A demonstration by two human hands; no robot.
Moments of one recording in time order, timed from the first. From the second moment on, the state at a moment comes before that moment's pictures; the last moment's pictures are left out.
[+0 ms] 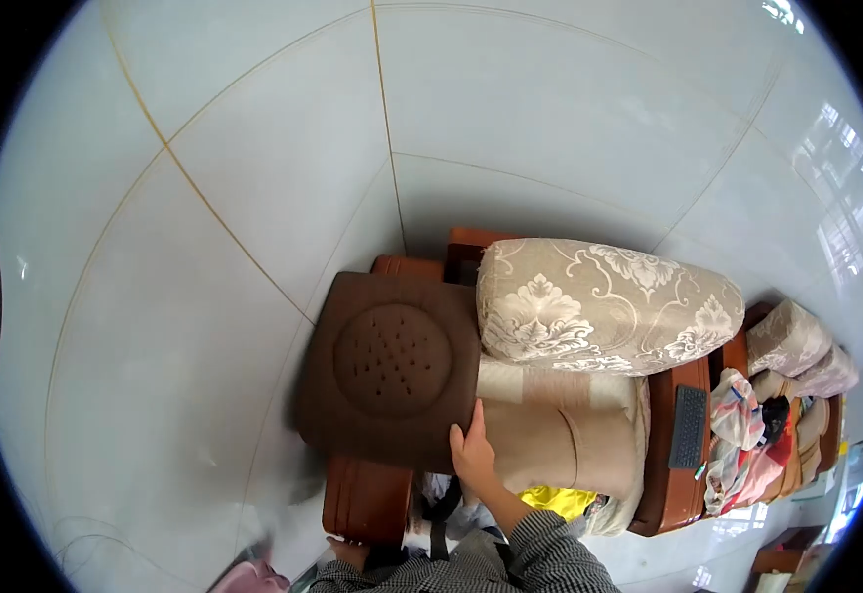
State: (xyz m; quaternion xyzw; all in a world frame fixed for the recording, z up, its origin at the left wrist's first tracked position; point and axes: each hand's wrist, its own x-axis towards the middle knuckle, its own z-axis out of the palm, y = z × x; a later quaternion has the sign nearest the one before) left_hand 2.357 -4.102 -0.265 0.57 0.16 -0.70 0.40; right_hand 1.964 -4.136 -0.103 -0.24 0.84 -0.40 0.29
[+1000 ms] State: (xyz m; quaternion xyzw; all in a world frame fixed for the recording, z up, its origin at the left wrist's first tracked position) left_hand 2.263 -4.324 -0.199 0.66 0.04 -0.72 0.21; right_hand 1.939 -4.161 -0.089 -0.14 0.90 -0.34 0.25
